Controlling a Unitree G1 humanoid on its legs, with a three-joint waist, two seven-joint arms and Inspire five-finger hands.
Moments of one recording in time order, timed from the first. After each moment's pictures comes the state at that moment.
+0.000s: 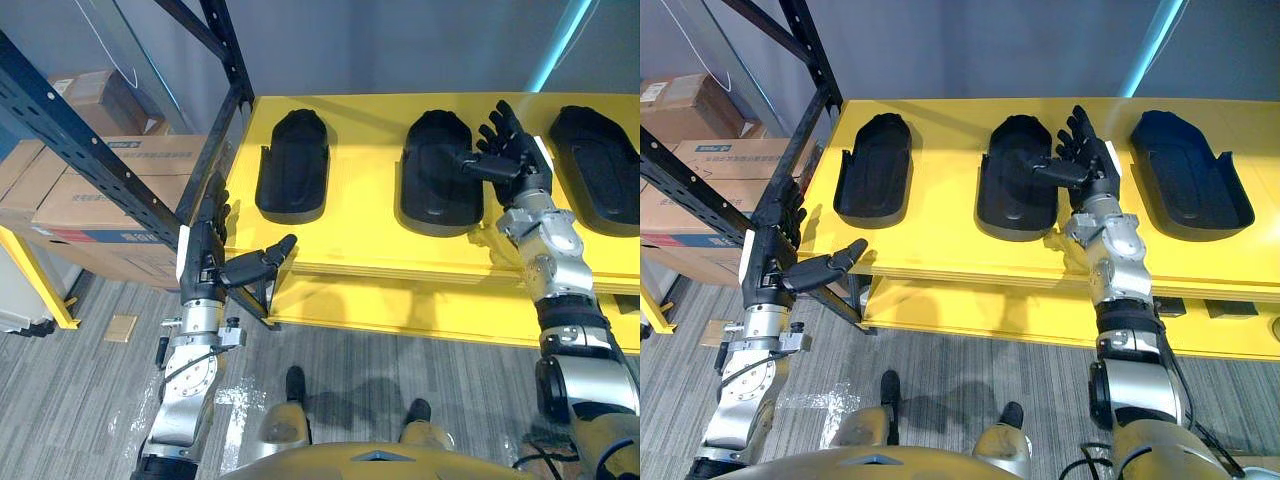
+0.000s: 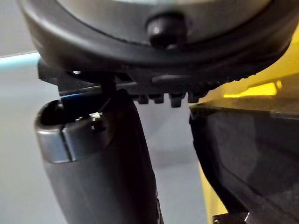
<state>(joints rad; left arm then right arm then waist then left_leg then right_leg) 0.21 0.23 -0.07 -0.18 -0.11 -0.30 0.20 -0.63 -0.52 -0.14 0.65 0.45 -0.10 0.21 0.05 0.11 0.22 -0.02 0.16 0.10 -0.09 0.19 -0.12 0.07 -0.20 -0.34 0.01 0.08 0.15</state>
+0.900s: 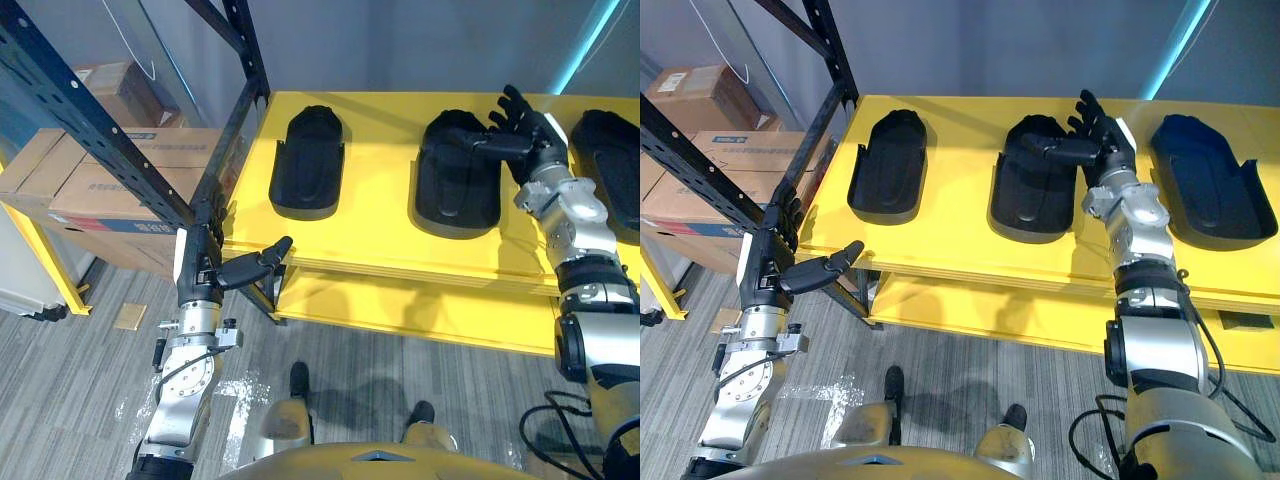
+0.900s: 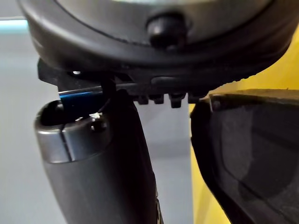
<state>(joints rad) 0.21 0.24 -0.08 -0.16 -0.13 -0.30 0.22 -0.87 -0.64 -0.06 0.95 0.44 -0.09 0.29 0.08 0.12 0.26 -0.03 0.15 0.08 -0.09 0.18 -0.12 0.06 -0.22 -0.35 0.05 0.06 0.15</state>
